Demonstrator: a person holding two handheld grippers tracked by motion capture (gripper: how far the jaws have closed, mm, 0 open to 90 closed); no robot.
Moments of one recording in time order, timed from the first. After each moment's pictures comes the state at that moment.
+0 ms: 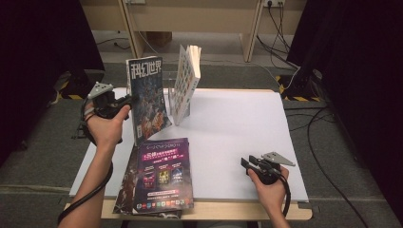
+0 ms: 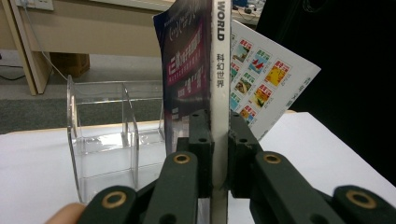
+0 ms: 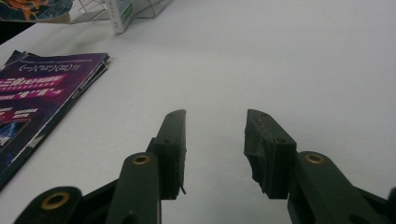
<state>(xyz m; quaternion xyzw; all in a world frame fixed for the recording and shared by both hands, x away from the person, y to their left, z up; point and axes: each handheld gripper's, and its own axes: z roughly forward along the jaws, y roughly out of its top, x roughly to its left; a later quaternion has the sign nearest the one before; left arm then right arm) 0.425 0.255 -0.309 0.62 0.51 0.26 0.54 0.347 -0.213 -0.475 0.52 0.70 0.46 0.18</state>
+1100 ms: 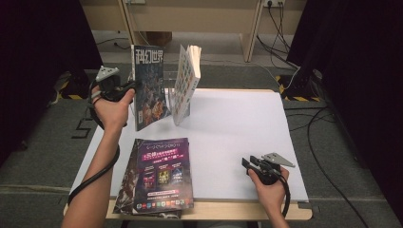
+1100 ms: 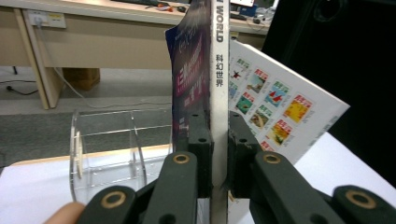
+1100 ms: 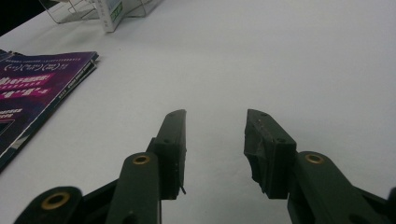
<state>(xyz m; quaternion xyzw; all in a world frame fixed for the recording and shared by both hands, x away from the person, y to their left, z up) 0.466 0.248 -0.292 0.61 0.51 0.29 0.53 0.348 -0.214 -0.481 0.52 0.69 0.46 0.19</state>
